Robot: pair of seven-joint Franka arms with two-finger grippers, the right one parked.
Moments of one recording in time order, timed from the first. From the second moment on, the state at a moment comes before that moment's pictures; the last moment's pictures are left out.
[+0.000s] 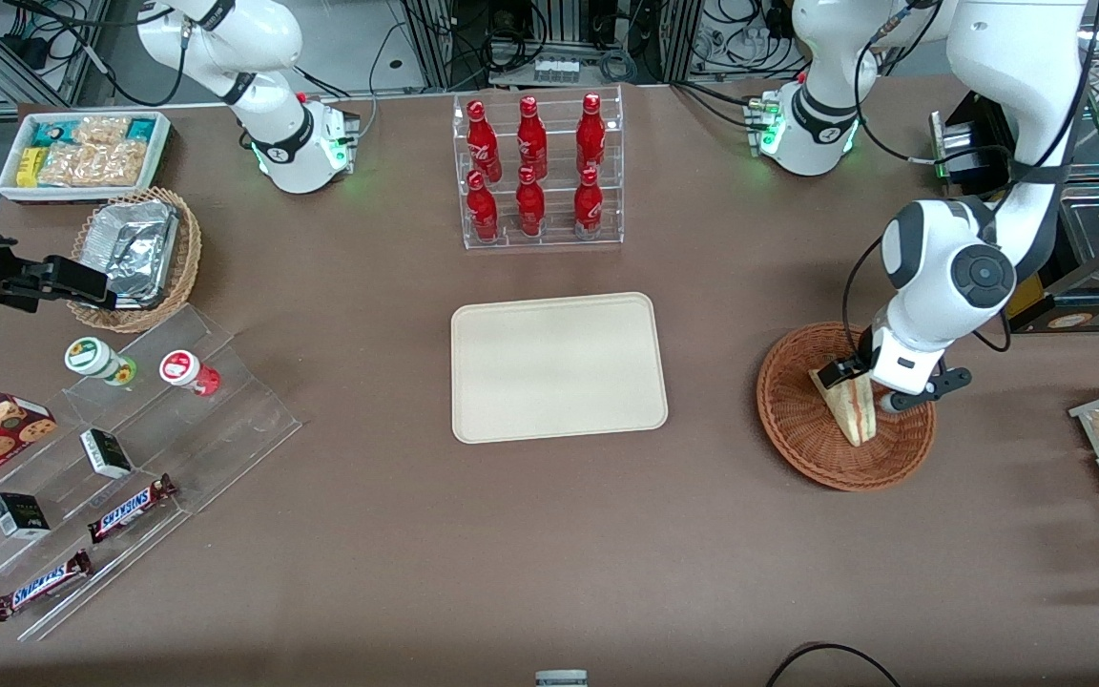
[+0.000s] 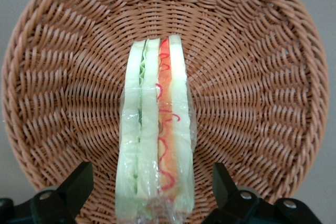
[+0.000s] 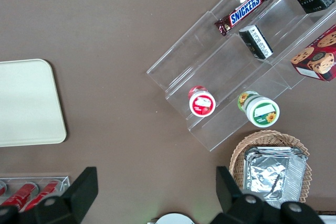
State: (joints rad) arm -0.05 0.22 -0.04 -2.28 0.00 2.51 -0.44
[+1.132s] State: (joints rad) arm -0.07 0.11 -0.10 -1.99 0.05 2.01 -0.44
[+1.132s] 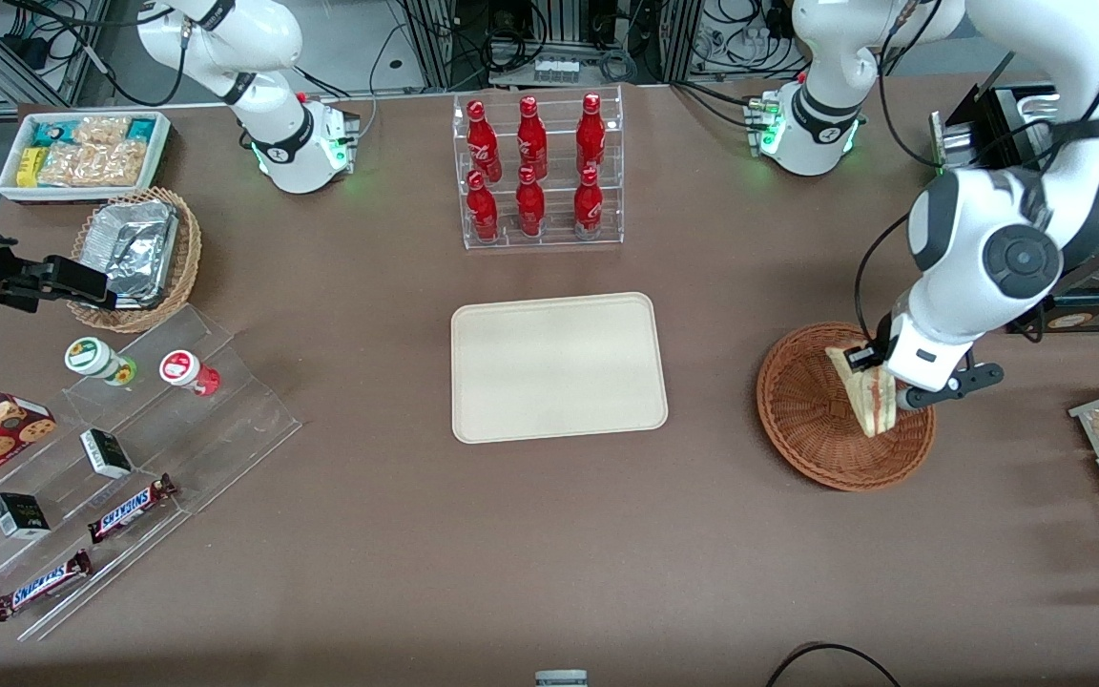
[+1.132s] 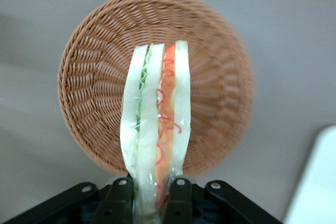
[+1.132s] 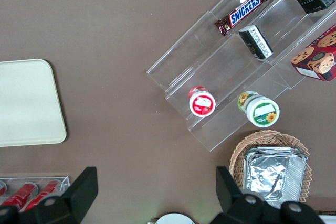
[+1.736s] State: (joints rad) arm -0.40 0.25 -0.17 -1.58 0.05 1.76 -0.78
